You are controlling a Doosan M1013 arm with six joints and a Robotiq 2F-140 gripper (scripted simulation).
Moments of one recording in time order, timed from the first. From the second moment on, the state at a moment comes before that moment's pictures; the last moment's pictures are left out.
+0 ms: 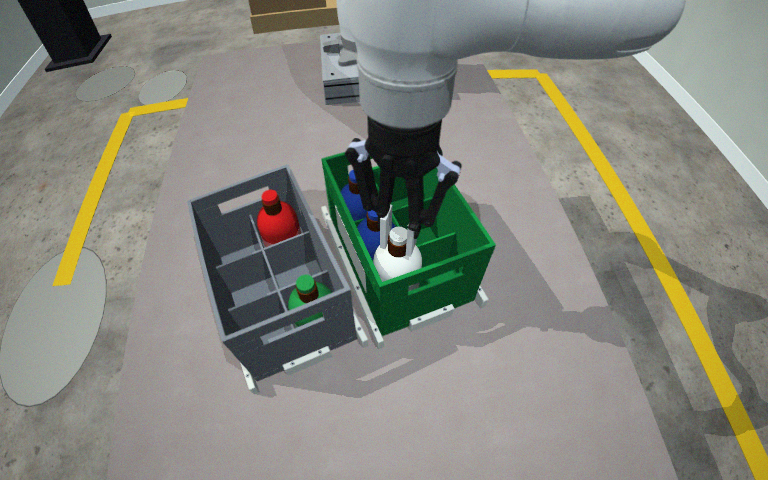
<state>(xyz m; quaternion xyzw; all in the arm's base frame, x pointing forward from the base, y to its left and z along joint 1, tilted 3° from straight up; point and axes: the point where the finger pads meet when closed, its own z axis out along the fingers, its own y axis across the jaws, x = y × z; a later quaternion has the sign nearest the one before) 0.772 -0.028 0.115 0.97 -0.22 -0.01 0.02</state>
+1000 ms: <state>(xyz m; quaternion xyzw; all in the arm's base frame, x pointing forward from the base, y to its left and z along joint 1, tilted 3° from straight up) 0.771 -0.028 0.094 0.97 -0.22 -0.01 0.02</state>
